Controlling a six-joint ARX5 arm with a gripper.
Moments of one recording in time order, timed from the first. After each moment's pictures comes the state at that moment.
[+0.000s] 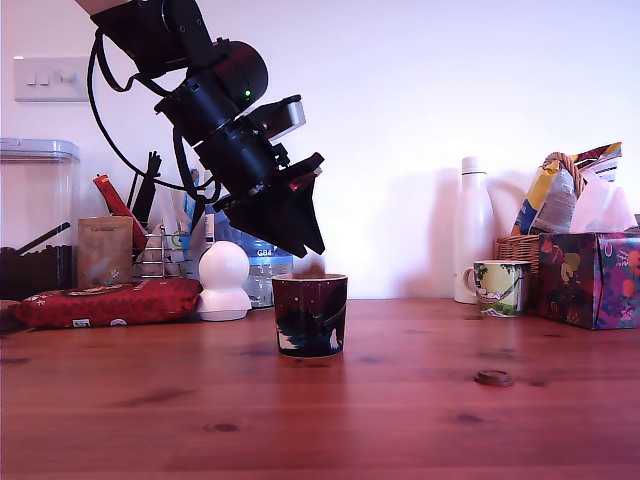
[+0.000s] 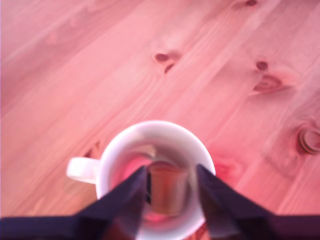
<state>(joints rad) -0.50 2.02 1.61 -0.47 0.33 0.19</state>
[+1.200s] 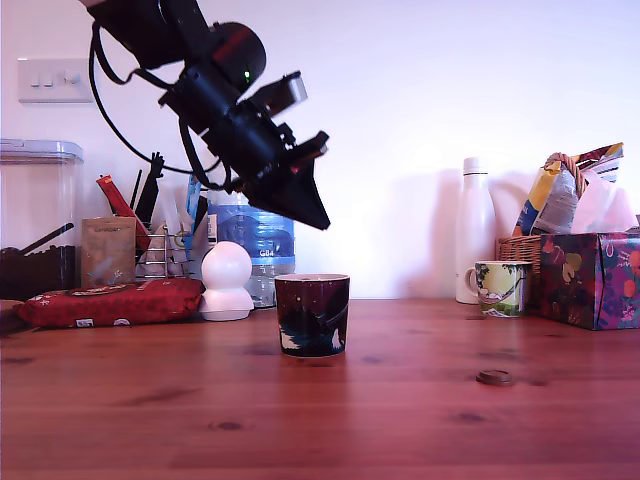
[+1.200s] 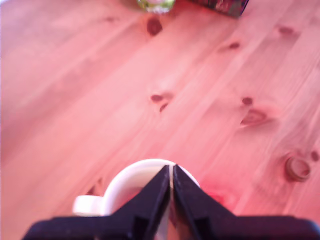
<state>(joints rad) -0.48 1.96 1.61 -0.39 0.38 0.19</state>
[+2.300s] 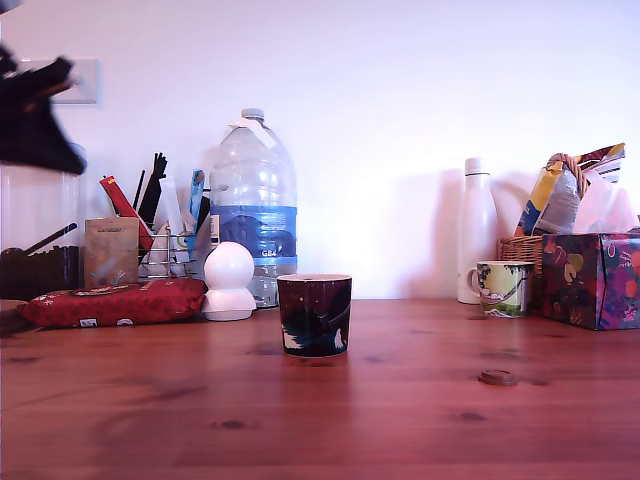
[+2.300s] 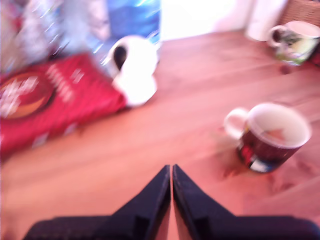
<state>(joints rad) -0.06 1.20 0.68 0.05 0.35 0.00</state>
